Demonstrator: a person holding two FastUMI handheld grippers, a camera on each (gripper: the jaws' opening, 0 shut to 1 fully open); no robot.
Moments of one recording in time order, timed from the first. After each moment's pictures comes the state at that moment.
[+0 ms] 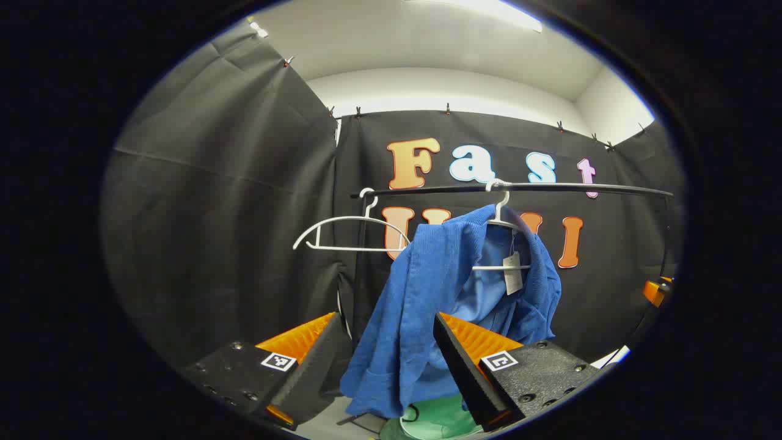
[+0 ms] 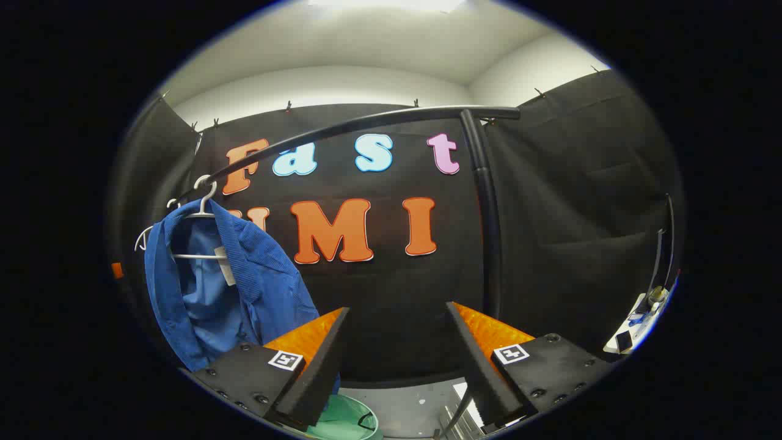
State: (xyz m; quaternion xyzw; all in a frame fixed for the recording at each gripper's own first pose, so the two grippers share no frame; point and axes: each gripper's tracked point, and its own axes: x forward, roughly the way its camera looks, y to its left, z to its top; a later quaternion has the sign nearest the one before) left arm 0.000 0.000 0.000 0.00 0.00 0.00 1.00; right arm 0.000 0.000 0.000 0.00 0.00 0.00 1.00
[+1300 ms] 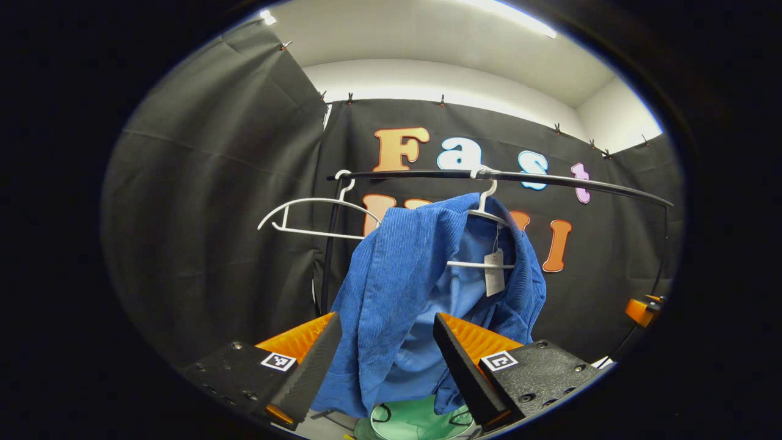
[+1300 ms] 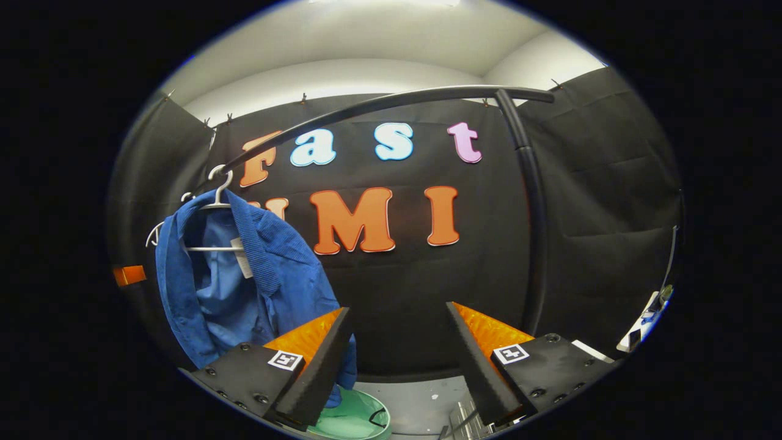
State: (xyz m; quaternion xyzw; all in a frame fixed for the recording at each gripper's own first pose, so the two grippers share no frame) left arm 0.035 -0.031 -0.017 -0.02 0.02 -0.02 1.00; right arm 0.016 0.050 -0.018 0.00 0.02 0.06 1.00
